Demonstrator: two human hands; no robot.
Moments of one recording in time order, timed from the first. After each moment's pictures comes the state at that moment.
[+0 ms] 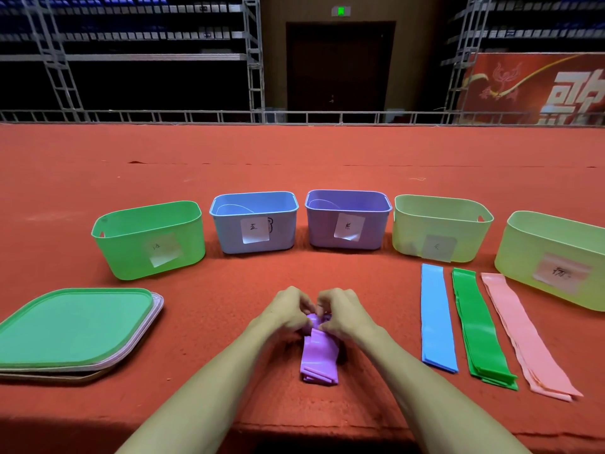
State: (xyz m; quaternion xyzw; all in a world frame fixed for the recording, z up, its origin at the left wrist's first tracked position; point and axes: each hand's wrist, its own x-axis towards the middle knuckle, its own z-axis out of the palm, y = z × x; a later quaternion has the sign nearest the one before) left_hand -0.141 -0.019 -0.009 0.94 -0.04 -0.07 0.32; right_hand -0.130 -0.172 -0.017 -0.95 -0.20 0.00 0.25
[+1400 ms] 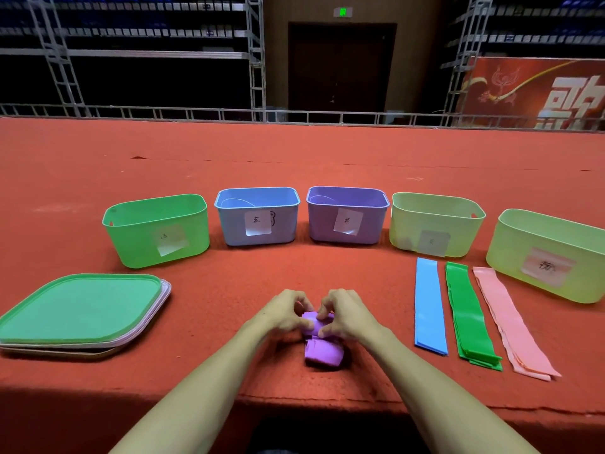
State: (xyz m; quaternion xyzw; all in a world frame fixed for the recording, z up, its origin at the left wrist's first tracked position) left_hand -0.170 -0.006 -0.024 0.92 -0.07 -0.09 0.38; right_hand -0.164 -0.181 -0.012 -0.94 -0.22 0.02 0.26
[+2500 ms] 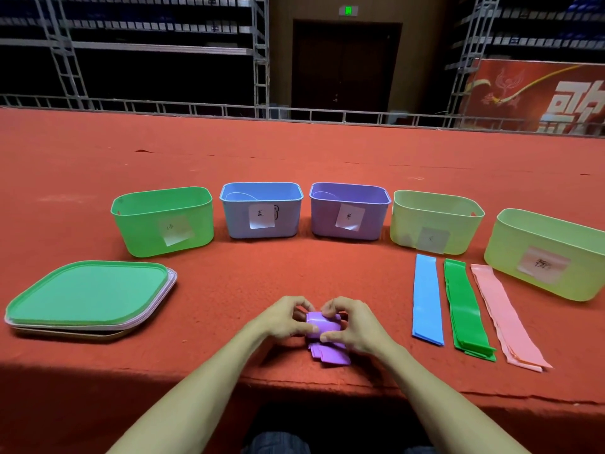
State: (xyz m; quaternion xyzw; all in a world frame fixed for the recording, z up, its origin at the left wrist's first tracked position) left_hand -0.203 -0.004 -0.036 0.86 -0.10 -0.12 0.48; right_hand -0.191 -0.204 -0.043 -0.89 -0.24 0.00 0.40
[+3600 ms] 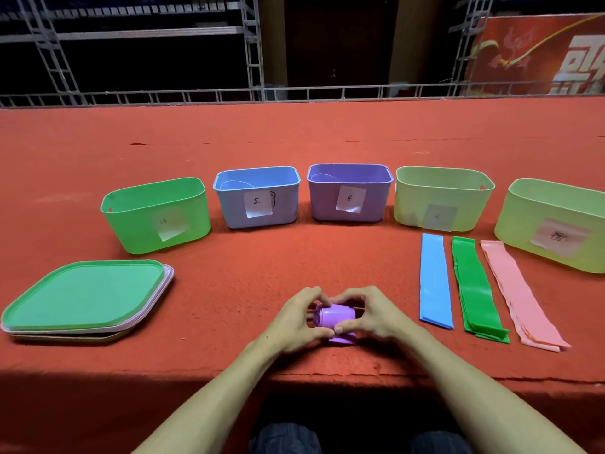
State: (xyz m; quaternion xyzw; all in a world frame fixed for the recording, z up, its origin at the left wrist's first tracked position) left_hand -0.220 -0.027 -0.050 0.87 -0.17 0.01 0.46; right_hand -0.180 -0.228 -0.044 -0.84 -0.26 0.09 0.47
